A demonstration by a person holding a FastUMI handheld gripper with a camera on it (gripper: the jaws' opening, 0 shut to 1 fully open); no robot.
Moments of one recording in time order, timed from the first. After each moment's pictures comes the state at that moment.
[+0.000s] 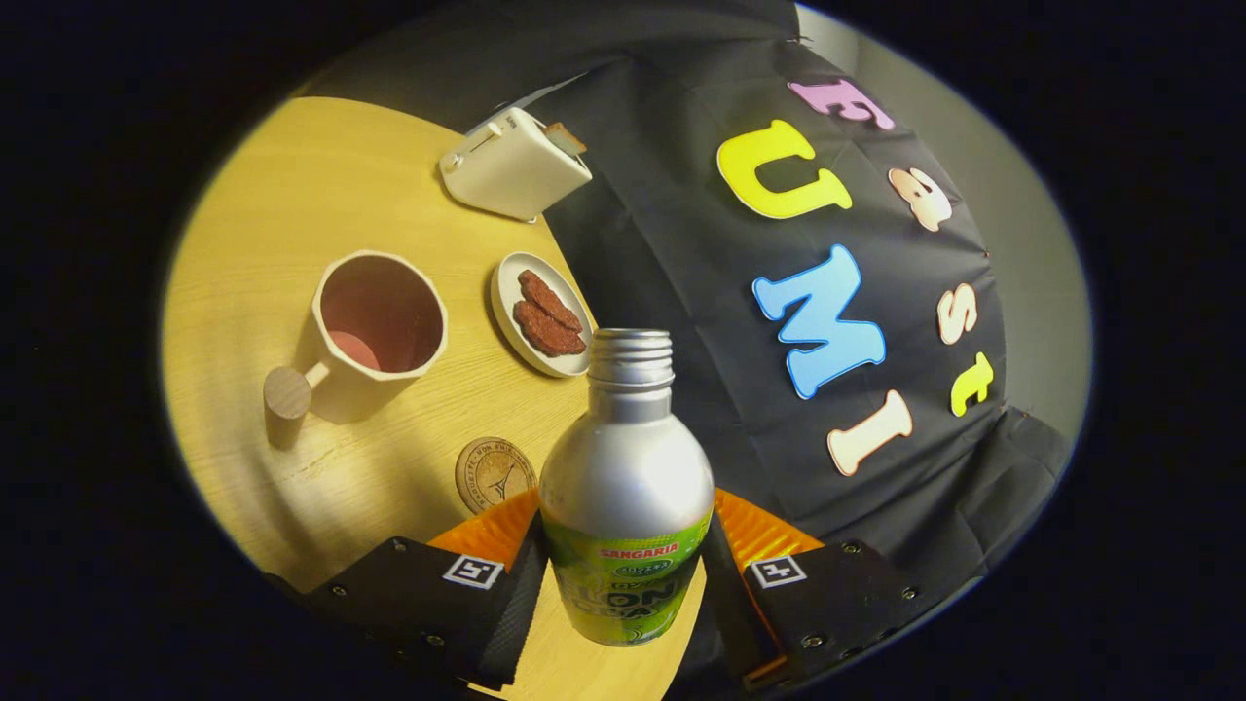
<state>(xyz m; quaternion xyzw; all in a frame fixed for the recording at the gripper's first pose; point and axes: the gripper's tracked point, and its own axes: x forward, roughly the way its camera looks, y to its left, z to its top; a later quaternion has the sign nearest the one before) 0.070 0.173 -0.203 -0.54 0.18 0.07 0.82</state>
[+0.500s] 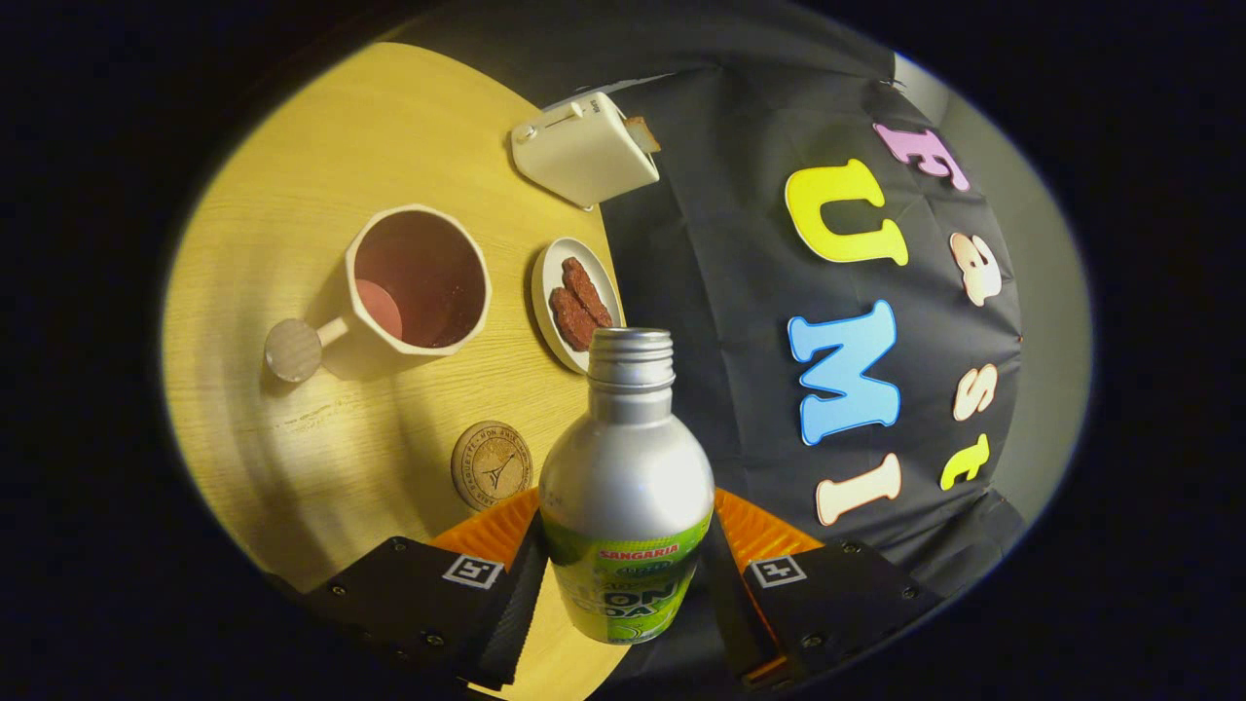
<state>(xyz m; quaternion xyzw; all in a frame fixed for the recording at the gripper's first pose) 0.080 0.184 -0.207 -0.63 0.18 0.11 0.74</state>
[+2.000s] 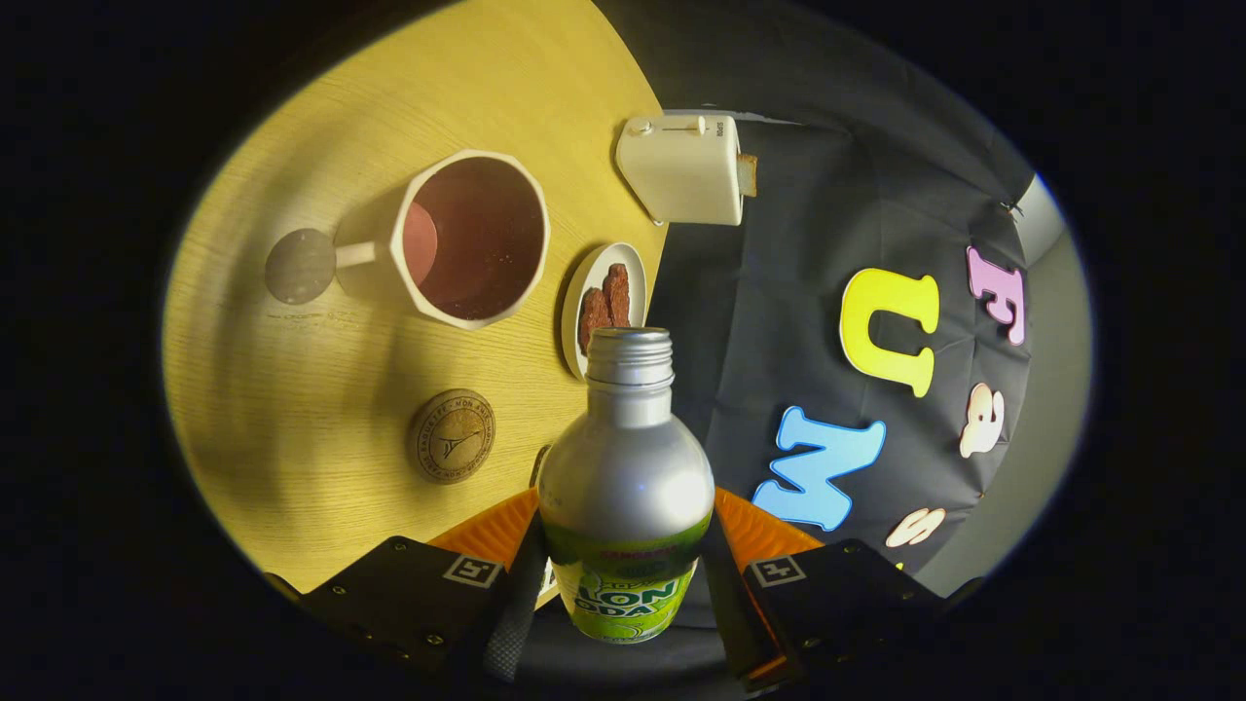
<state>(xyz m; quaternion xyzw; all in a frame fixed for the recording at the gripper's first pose) 0.104 0.201 -0.193 -0.77 0.12 0.15 0.60</state>
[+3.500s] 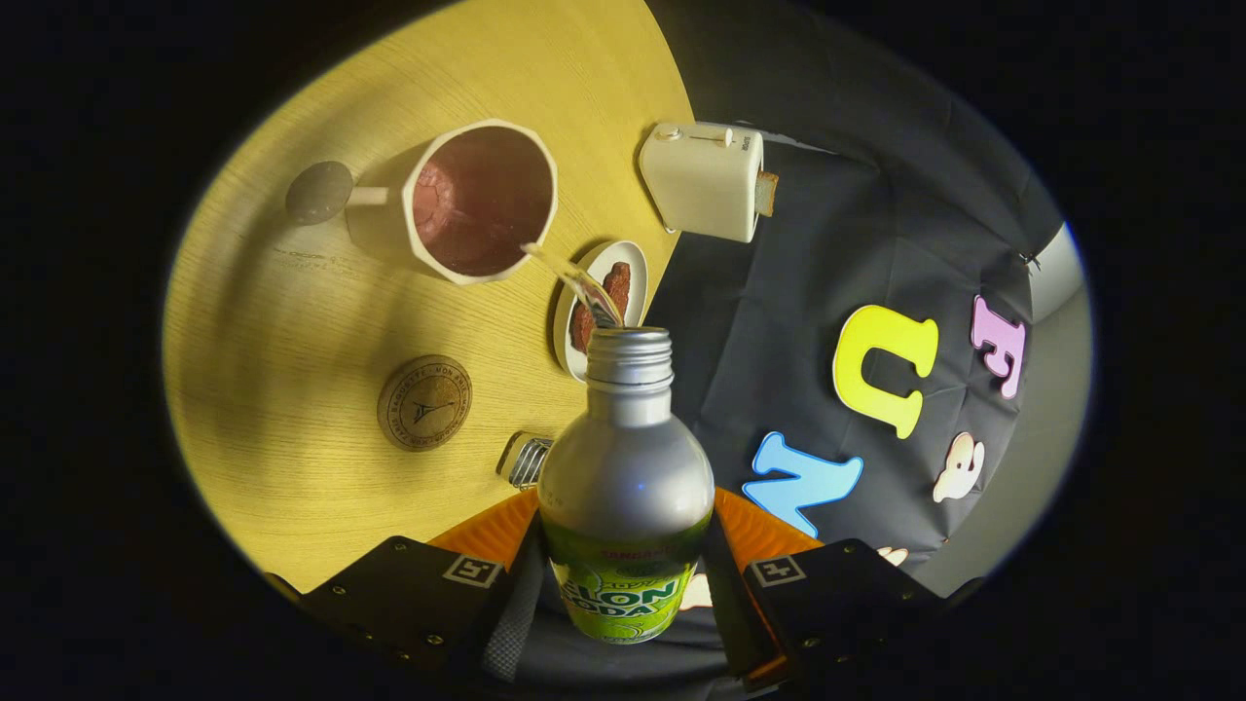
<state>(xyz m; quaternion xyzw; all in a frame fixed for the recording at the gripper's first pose) 0.117 0.198 -0.174 -0.82 0.09 0.16 0.55</state>
